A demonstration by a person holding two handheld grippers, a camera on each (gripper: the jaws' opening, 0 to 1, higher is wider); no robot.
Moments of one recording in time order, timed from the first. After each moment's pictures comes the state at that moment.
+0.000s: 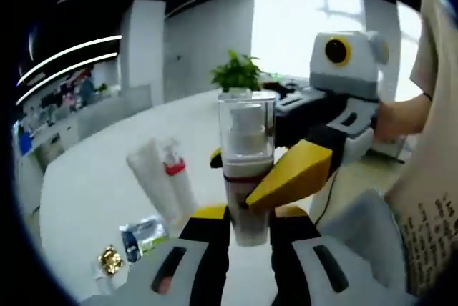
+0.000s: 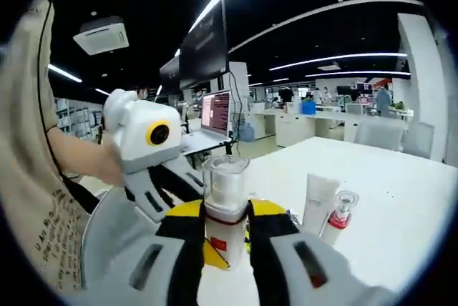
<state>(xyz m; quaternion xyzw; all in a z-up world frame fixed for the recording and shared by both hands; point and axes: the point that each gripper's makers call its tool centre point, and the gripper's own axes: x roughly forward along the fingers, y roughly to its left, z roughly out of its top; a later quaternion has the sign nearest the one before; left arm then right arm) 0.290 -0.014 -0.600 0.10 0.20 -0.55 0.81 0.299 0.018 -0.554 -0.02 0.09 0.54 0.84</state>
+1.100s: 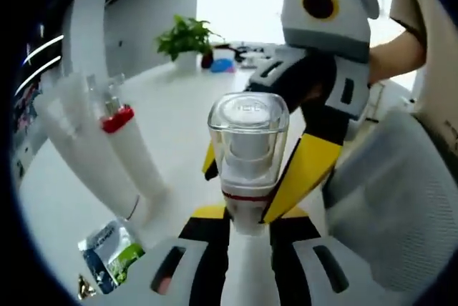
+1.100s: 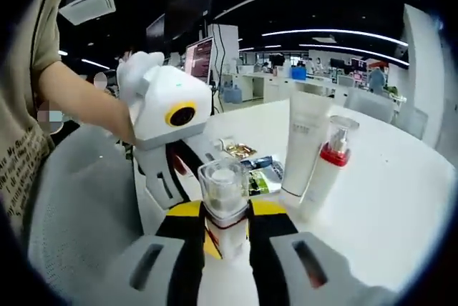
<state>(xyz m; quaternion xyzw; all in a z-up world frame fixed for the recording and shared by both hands) 0.320 -0.032 -0.727 0.17 0.25 -0.62 0.72 0.334 0.000 -0.682 -0.10 0.19 0.47 0.86</state>
